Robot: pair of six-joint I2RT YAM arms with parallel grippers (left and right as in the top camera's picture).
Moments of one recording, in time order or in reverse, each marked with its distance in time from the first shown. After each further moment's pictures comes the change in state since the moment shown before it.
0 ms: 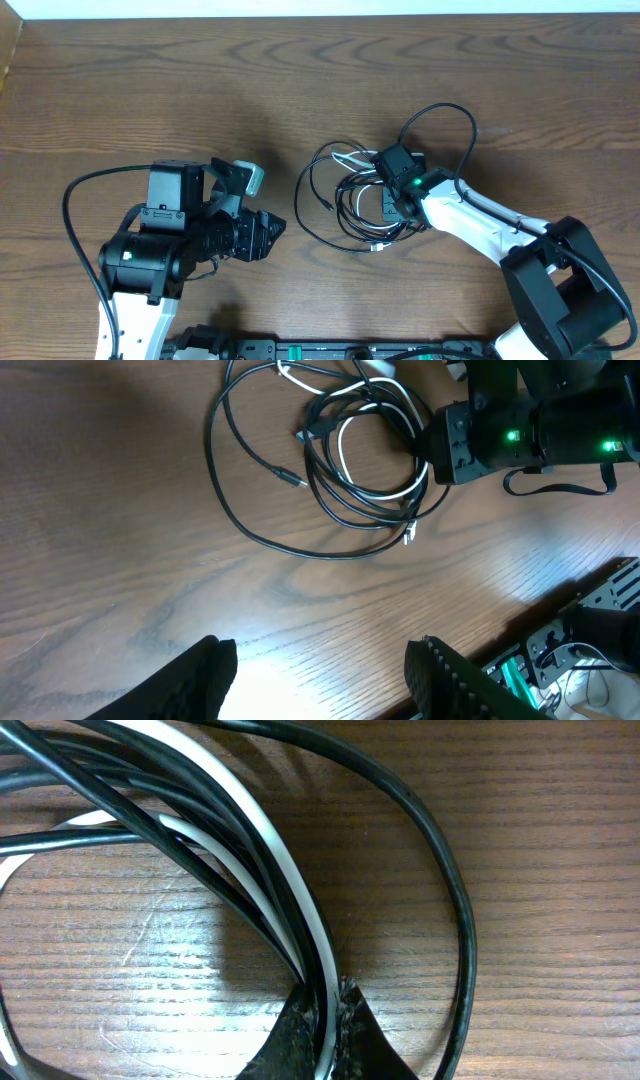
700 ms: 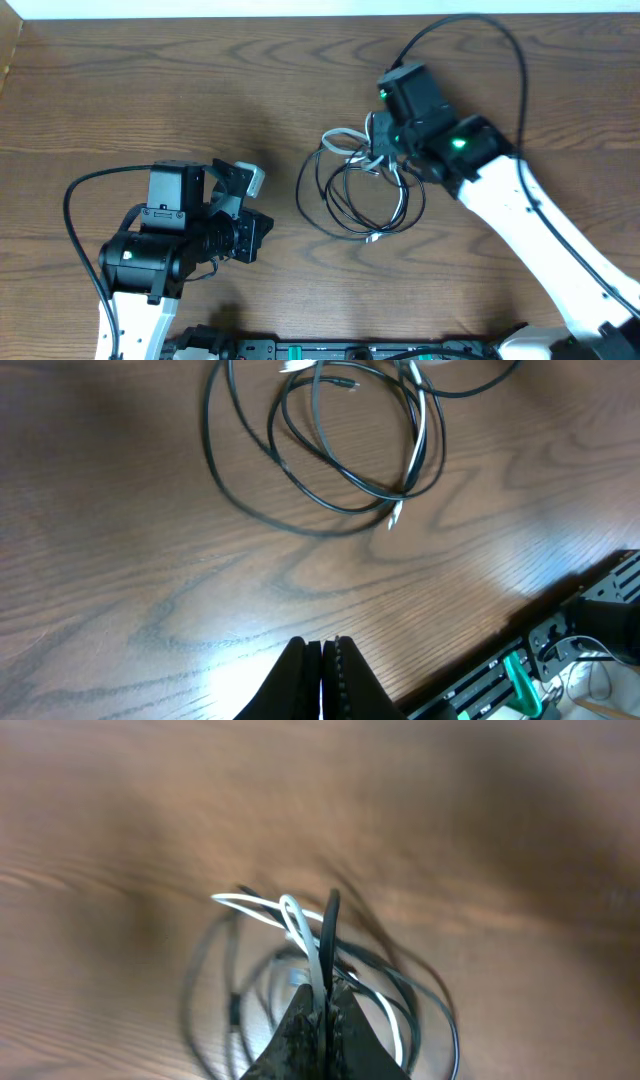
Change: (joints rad) left arm 0.000 0.002 0.000 -0.010 0.005 0.016; right arm 0.000 -0.193 0.531 -0.232 -0.013 -0.108
